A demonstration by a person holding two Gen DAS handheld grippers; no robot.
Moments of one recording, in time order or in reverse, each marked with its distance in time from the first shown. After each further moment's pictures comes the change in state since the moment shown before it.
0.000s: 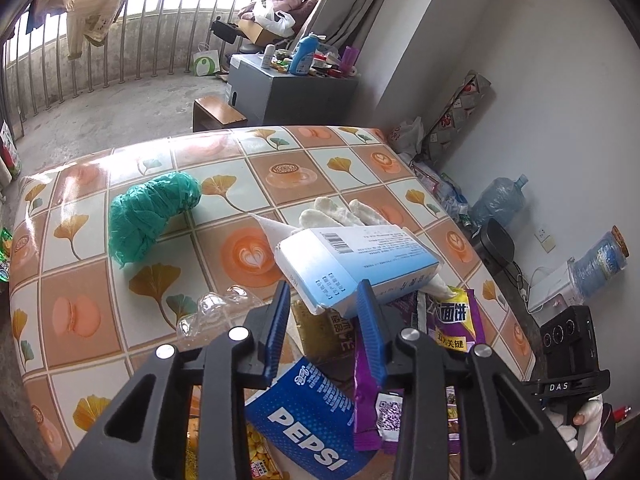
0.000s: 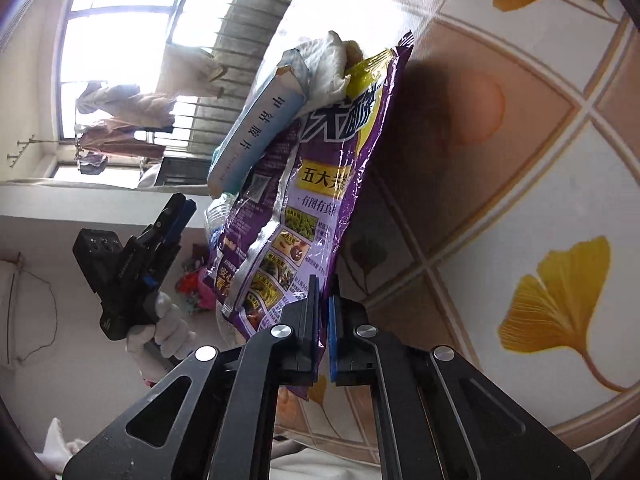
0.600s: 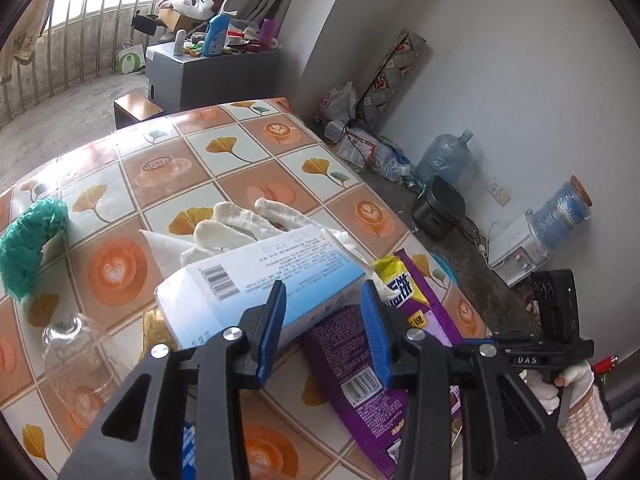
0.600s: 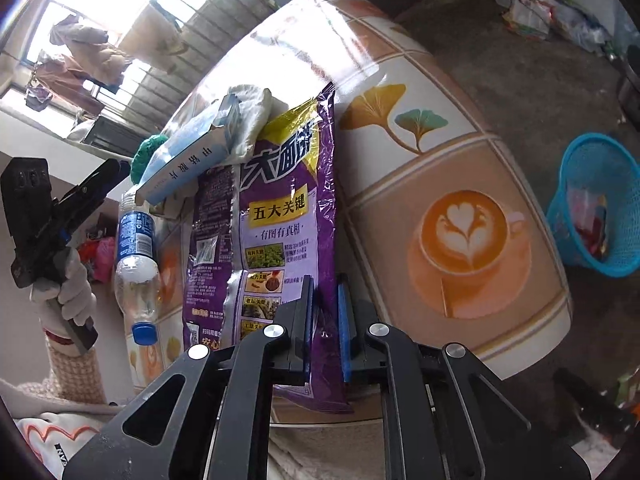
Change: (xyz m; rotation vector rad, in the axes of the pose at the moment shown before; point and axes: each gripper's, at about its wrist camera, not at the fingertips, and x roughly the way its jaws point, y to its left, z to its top) left arm 0.056 -0.088 0.014 0.129 0.114 -0.173; right arm -0.043 -0.015 0.014 -0.196 -0.065 -0.351
